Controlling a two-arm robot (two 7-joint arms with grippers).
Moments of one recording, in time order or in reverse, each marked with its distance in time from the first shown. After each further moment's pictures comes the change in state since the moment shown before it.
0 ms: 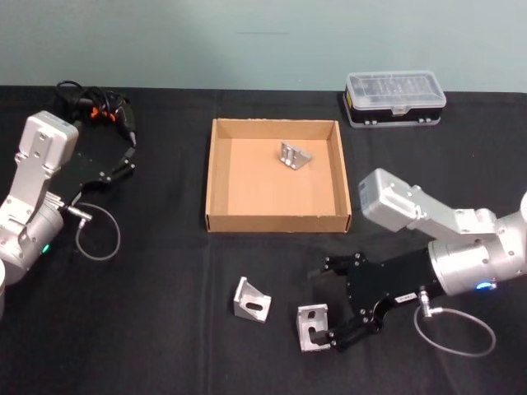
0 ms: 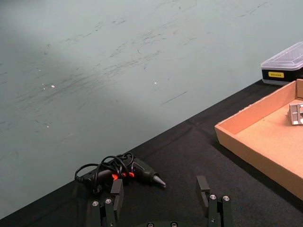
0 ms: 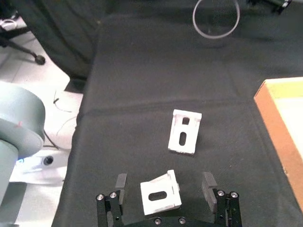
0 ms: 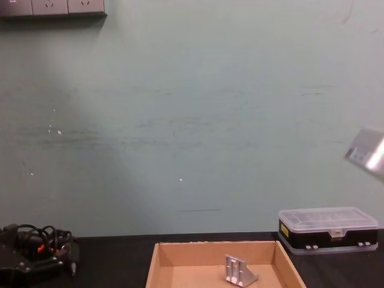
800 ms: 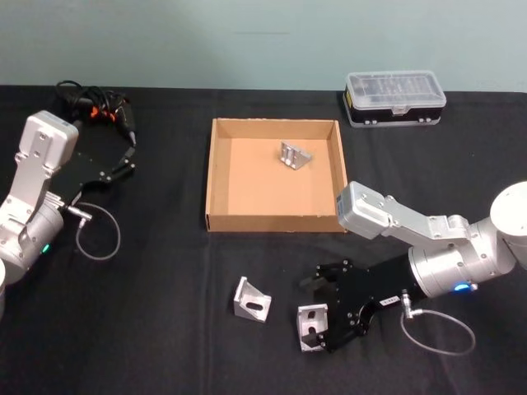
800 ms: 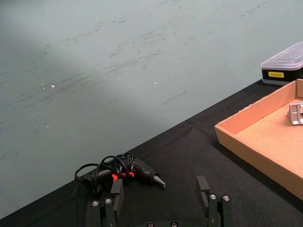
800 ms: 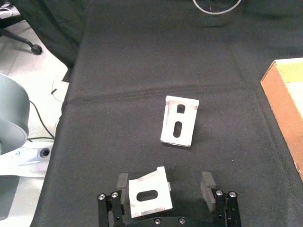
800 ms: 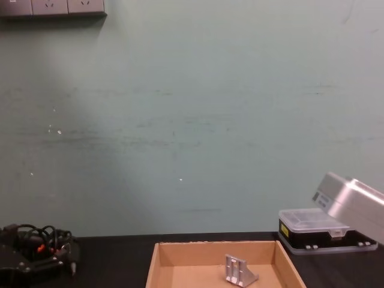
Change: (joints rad) left arm 0.000 0.000 0.000 0.000 0.000 0.000 0.000; right arm 0.067 -0.062 -0.097 0.114 -0.031 -0.013 -0.014
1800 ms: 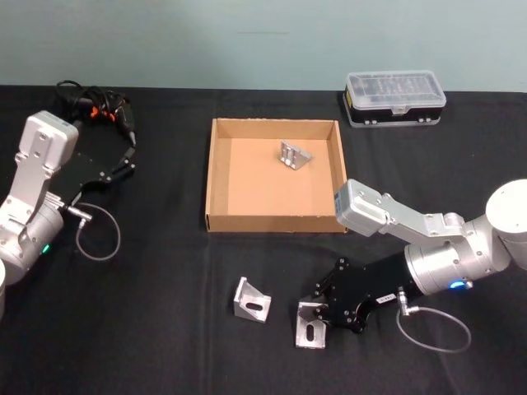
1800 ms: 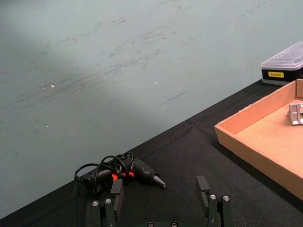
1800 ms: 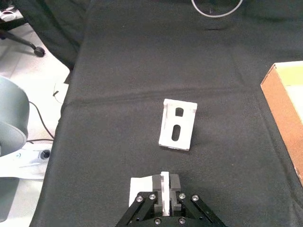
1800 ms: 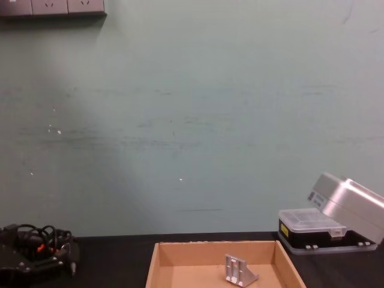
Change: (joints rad) left arm 0.000 0.000 0.000 0.000 0.000 0.000 0.000; right arm 0.024 -0.013 -0.025 0.033 0.018 -0.021 0.004
